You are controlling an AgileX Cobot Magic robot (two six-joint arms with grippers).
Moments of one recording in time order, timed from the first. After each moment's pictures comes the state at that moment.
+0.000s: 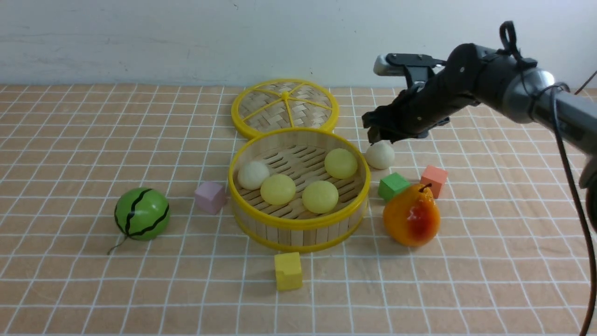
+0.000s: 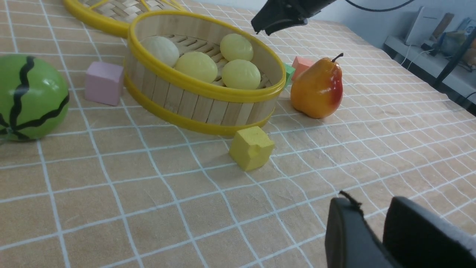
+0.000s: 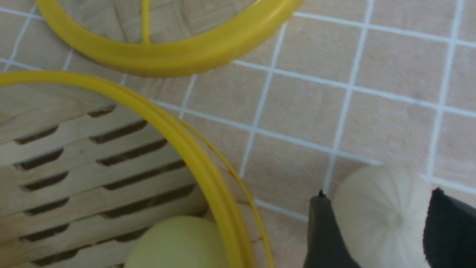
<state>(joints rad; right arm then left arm) 0.22 2.36 -2.09 0.35 0.70 -0.20 -0.62 0.12 -0.10 -0.09 0.22 -0.24</state>
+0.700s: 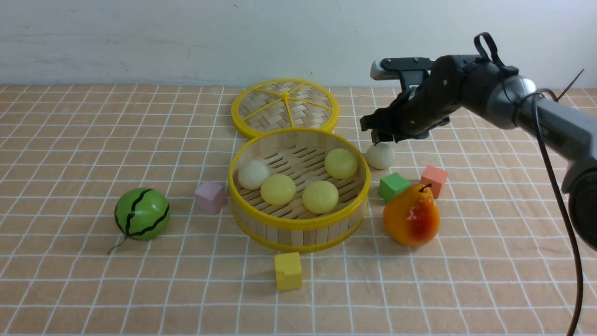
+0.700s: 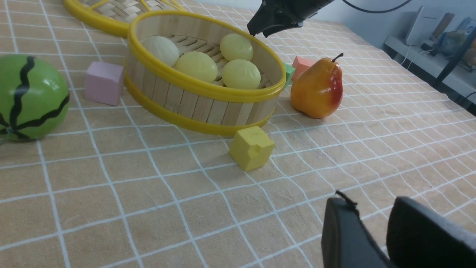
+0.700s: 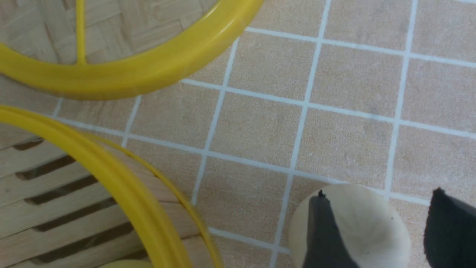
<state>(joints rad) 0.23 2.38 -2.12 0.17 0.67 -0.04 -0.62 0.12 -0.10 -0.09 0.22 -0.24</state>
